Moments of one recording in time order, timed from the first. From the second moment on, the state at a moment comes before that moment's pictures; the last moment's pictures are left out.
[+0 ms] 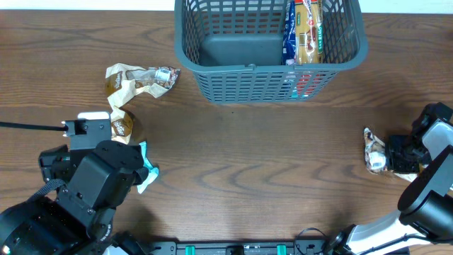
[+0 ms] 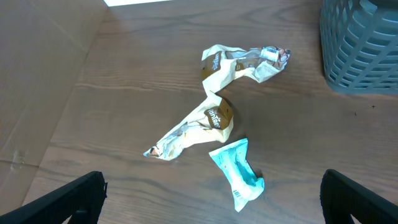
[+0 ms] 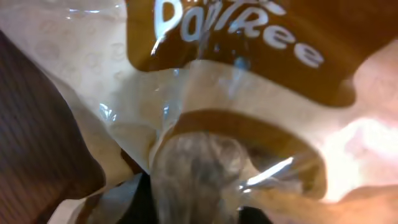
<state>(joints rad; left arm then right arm) -0.66 0.95 1.53 -1.57 -0.69 -0.48 -0.62 1.82 1.06 -0.79 0.08 1.03</state>
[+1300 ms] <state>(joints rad) -0.66 0.95 1.53 -1.57 -0.69 -0.48 -0.35 1.25 1.90 -0.58 -0.67 0.41</state>
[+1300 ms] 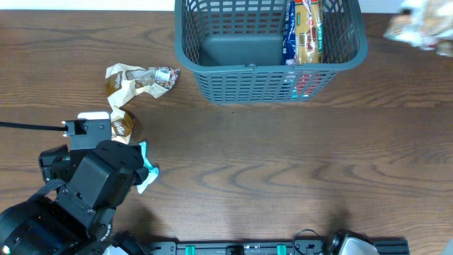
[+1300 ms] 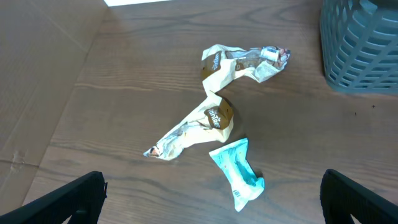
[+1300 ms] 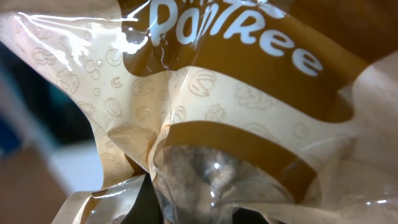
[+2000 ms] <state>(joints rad) -0.66 0.95 1.53 -1.57 -0.69 -0.49 0.06 1.72 1.88 -0.76 -0.31 0.08</state>
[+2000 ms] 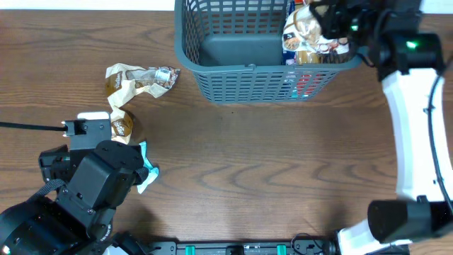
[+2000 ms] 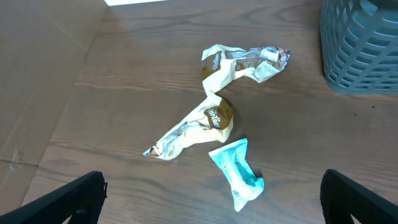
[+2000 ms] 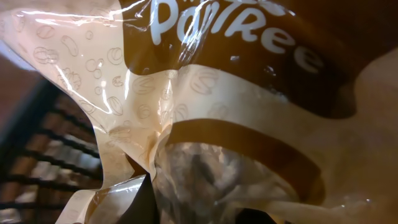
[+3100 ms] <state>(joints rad) -0.66 0.95 1.53 -1.57 -0.69 -0.49 0.06 1.86 1.91 -0.88 -0.15 0.08</state>
